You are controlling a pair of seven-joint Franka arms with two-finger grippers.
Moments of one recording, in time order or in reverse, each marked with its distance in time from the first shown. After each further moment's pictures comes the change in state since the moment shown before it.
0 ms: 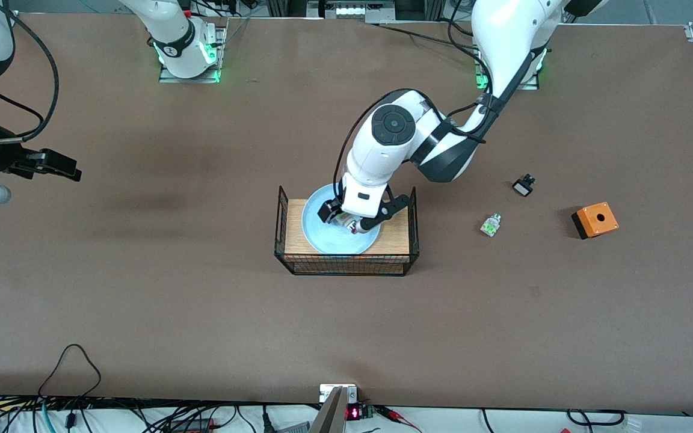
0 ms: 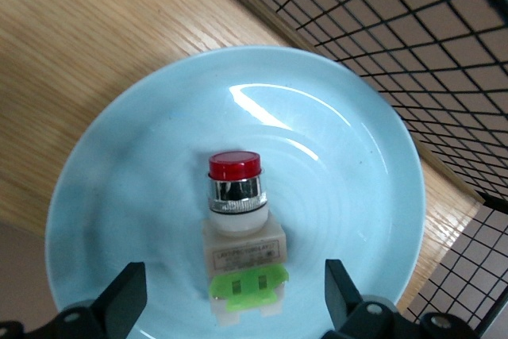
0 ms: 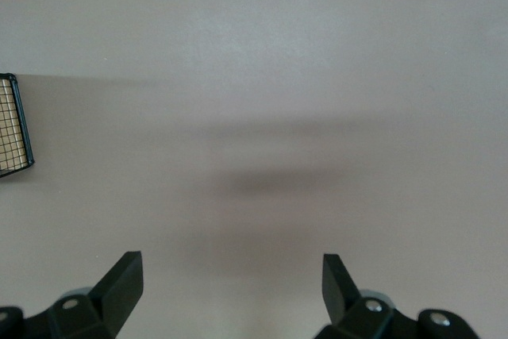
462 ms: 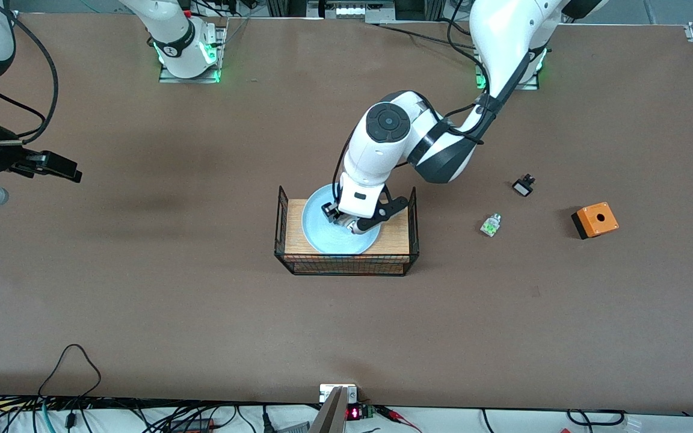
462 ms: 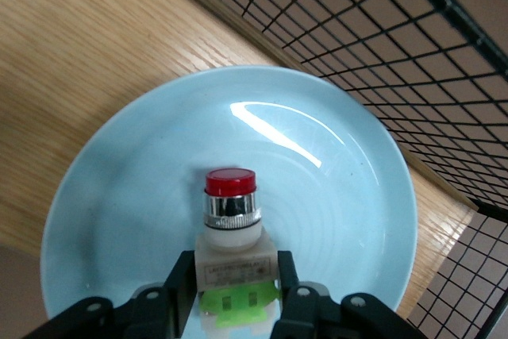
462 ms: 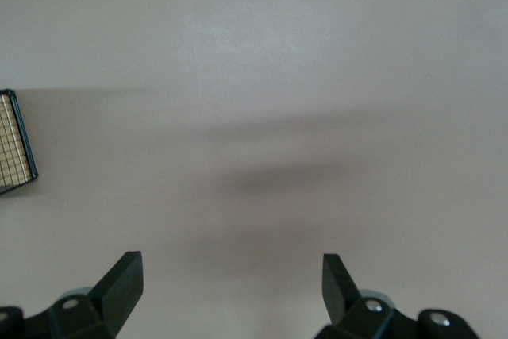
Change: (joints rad) left arm -0.002 0.004 0.000 0.011 0.042 0.000 -0.006; right arm 0.003 0.000 0.002 0.000 0.001 0.000 0.085
